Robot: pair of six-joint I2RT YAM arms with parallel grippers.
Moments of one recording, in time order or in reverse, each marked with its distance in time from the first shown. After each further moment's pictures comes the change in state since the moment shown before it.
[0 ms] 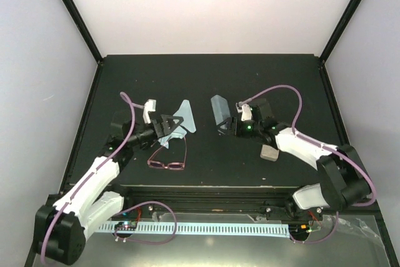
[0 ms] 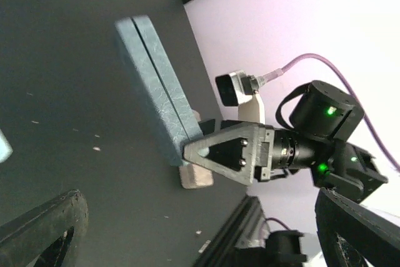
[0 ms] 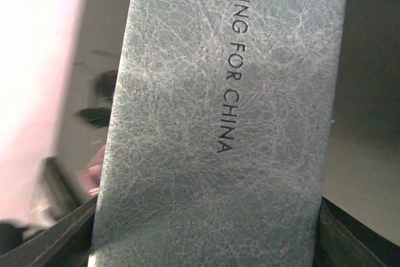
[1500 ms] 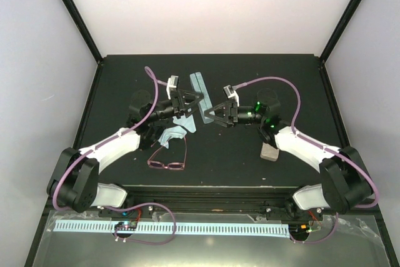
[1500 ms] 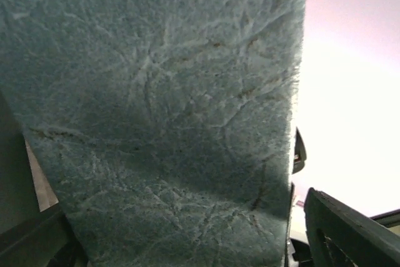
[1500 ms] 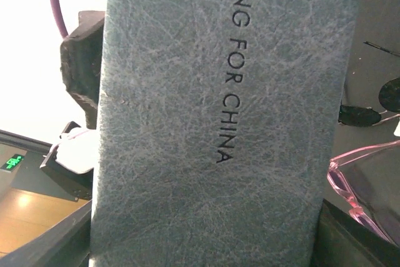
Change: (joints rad) left arm -0.180 0.491 0.230 0.674 0.115 -0.470; right arm 0.040 -0.039 0.023 0.704 -0.594 0.583
